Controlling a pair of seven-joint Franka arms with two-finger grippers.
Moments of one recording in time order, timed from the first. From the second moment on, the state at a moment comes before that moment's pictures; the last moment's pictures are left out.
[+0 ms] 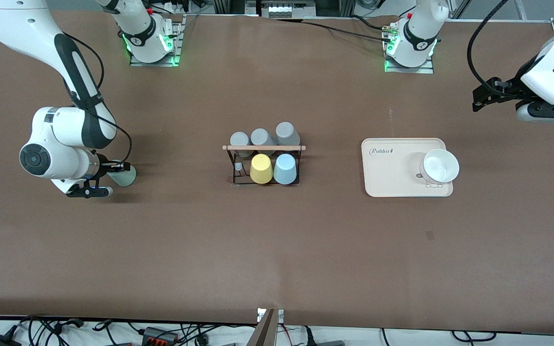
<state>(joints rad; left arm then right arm) -0.03 -0.03 -0.04 -1.63 0.01 1.50 -0.05 0.03 0.45 -0.05 -1.96 -0.01 2.15 -0.03</state>
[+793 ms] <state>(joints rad) 0.01 -0.02 -0.05 -1.61 0.01 1.49 -0.05 0.16 0.40 -0.04 -1.48 0.05 1.72 0.01</state>
